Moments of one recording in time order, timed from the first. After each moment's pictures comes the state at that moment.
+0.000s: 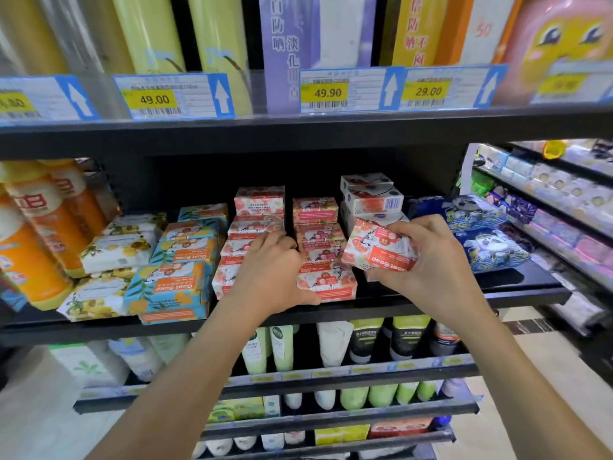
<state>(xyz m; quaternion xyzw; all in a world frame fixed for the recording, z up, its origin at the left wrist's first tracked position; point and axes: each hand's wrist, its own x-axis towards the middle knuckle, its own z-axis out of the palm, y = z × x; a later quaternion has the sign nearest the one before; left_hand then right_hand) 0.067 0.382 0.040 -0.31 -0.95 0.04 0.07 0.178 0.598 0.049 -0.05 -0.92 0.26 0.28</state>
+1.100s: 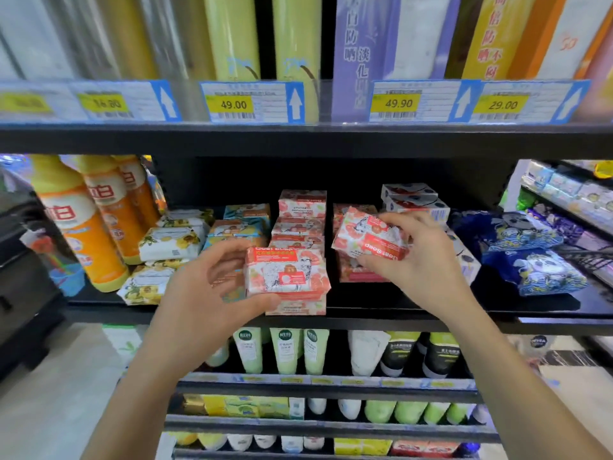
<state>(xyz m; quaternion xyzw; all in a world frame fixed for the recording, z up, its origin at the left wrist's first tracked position) 0.135 0.251 0.055 -0.16 -0.82 -0.55 0.10 0.132 0.545 0.060 0.01 -0.90 0.33 0.27</state>
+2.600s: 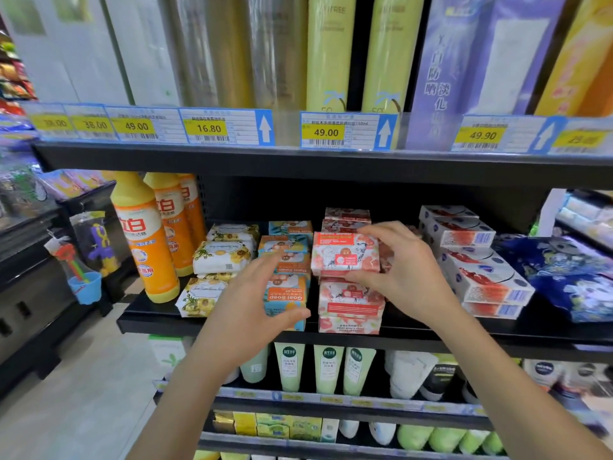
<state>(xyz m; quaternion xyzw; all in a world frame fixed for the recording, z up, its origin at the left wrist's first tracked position) 0.090 0.201 0.037 -0.21 -0.91 -0.34 0.12 0.098 0.457 0.071 0.10 -0.92 0.29 0.25</state>
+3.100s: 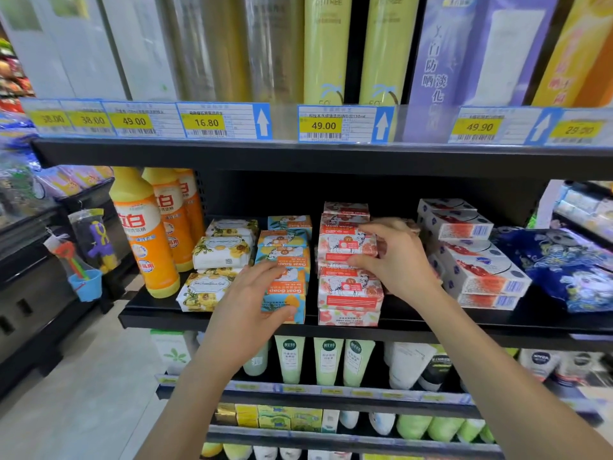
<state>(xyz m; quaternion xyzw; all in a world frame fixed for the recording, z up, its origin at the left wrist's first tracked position) 0.071 0.195 0.001 -0.22 -0.91 -0.30 0.16 0.067 0.464 0.051 0.02 -0.92 0.32 0.23</state>
